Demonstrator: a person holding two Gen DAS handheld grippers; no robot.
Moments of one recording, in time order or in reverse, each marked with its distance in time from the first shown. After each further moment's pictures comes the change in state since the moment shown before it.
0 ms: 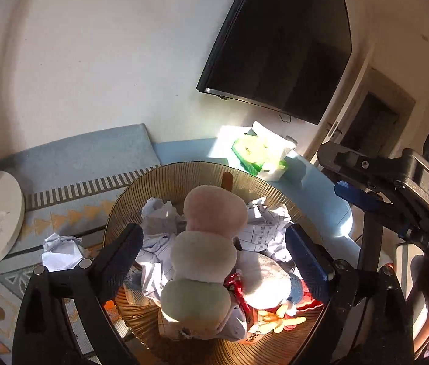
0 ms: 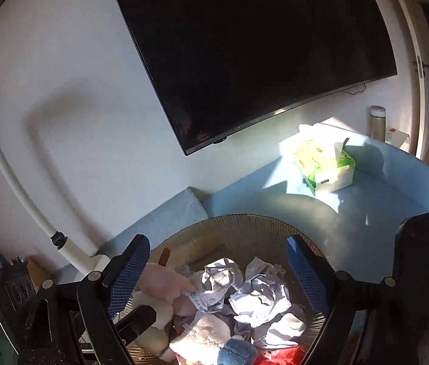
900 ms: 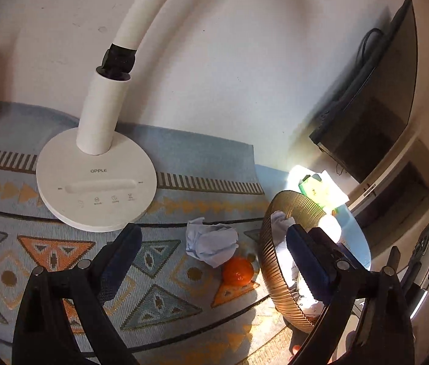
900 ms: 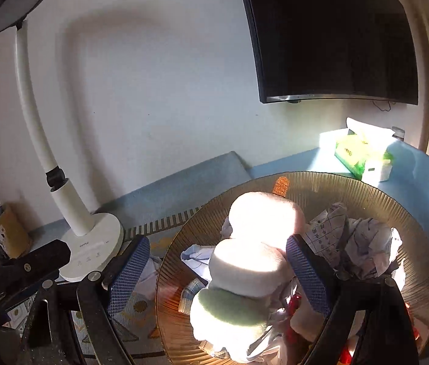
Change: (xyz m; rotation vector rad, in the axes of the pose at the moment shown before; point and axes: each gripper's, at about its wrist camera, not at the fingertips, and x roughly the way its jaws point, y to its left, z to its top) left arm -0.075 0.133 -0.028 -0.324 -0.092 0.155; right arm 0.055 0.102 -0.080 -0.168 -0.021 -0.065
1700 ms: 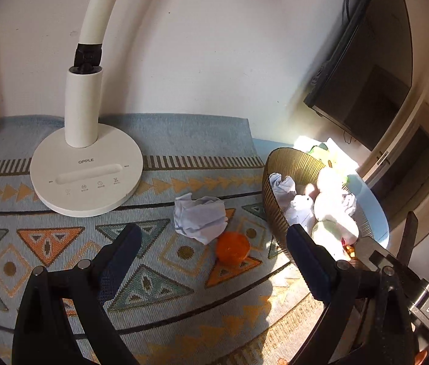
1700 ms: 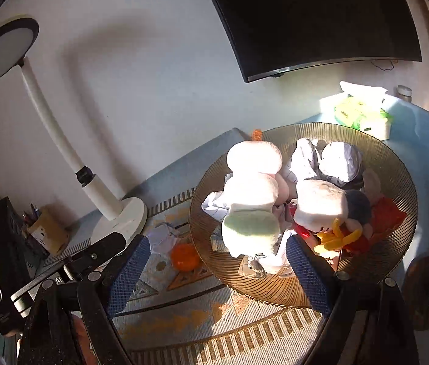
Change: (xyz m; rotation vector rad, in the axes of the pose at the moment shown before) left arm 0.003 -0.035 -0.024 0.149 0.060 0.086; right arm -0.045 -0.038 -0.009 0.083 0.144 0.157
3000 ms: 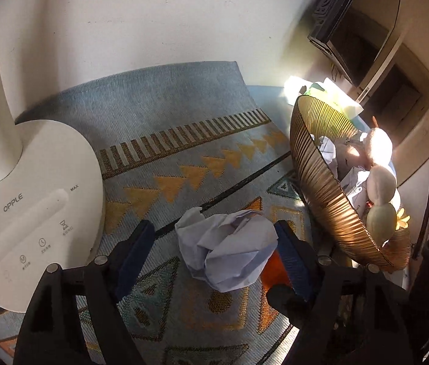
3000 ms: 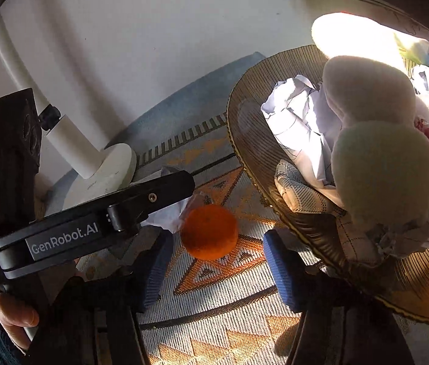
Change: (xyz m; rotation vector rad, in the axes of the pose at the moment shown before) left arm 0.107 0.027 0.023 0.185 0.263 -0.153; right arm 0.120 0.033 -0.034 0.035 0.187 -0.033
